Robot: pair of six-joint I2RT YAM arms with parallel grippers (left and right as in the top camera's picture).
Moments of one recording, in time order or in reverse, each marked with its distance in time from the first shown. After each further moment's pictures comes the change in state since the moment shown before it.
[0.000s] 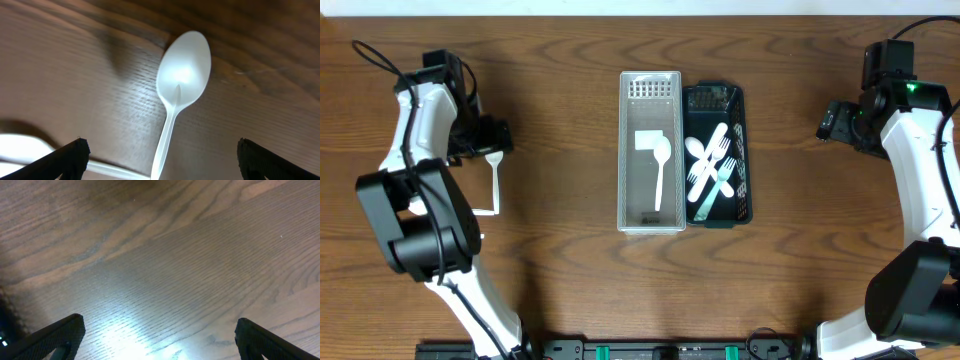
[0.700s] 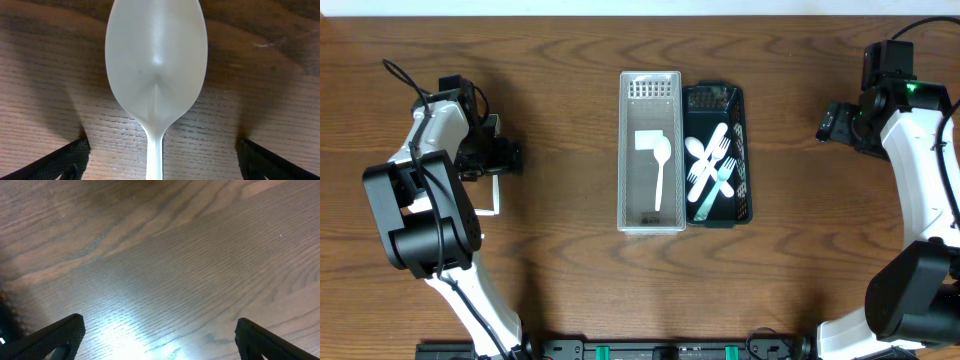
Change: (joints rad) left arm 0.000 0.013 -0.167 0.144 0.047 0.139; right arm 0.000 0.000 0.000 -0.010 0.000 -0.009
